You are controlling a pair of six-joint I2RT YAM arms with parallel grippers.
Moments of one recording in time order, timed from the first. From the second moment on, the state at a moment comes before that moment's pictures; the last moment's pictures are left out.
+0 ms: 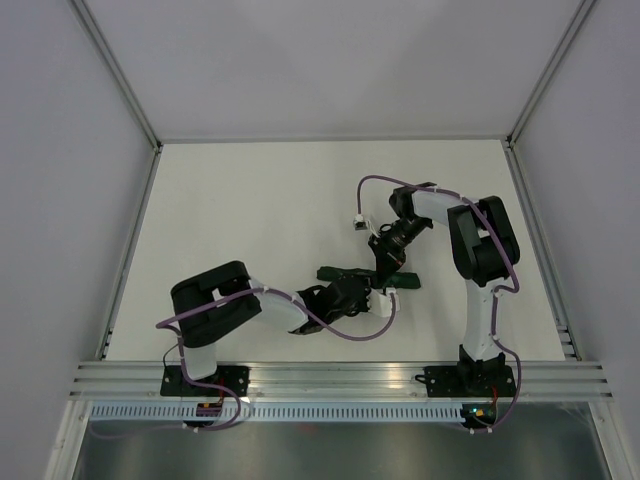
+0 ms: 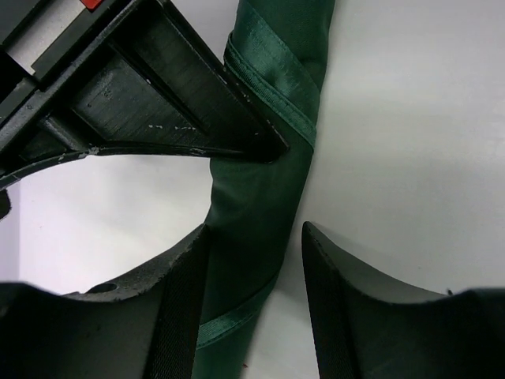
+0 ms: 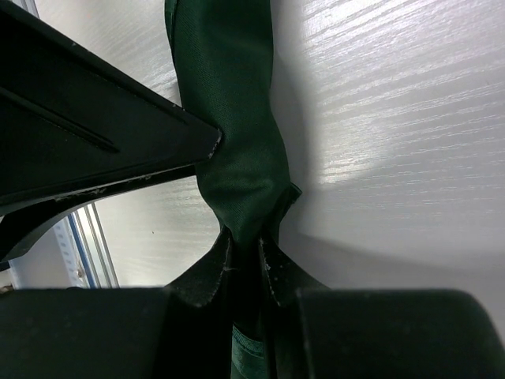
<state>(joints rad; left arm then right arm) -1.16 1.84 0.76 0.56 -0.26 0.68 0.30 2.11 1.39 -1.08 -0.79 -0.90</state>
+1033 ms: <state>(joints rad) -1.09 1.91 1.05 0.12 -0.13 0.72 0.25 2.12 1.42 -1.10 -0.79 -0.86</state>
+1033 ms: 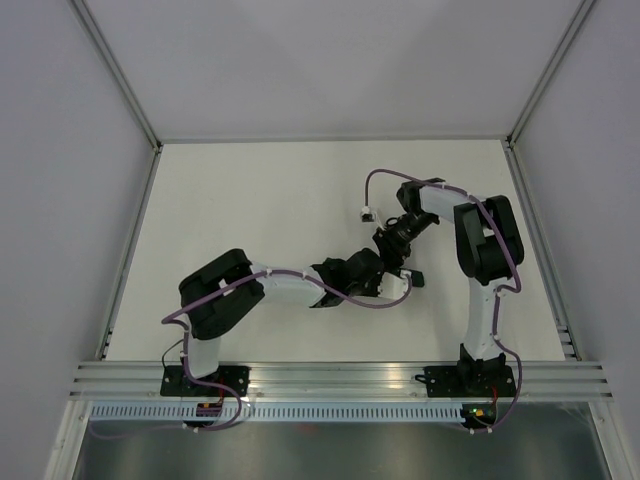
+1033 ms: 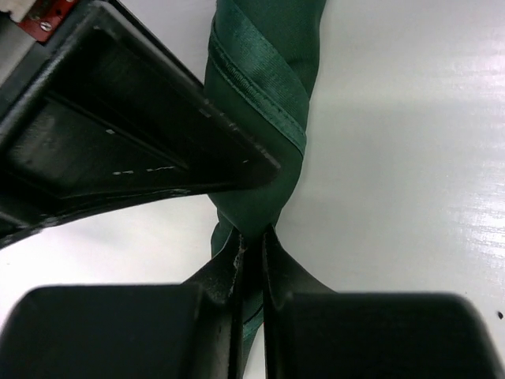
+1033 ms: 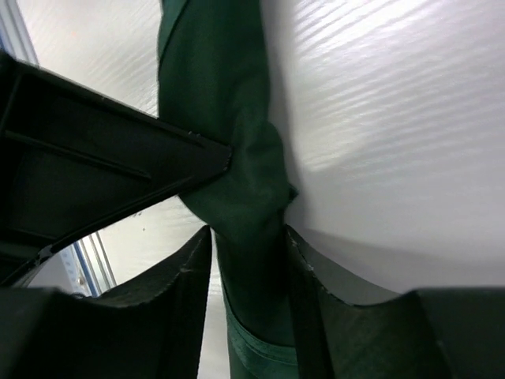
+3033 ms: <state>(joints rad) -1.03 2.26 1.76 -0.36 0.03 -0.25 -0.08 1.77 1.04 -0.78 -0.61 -0.57</state>
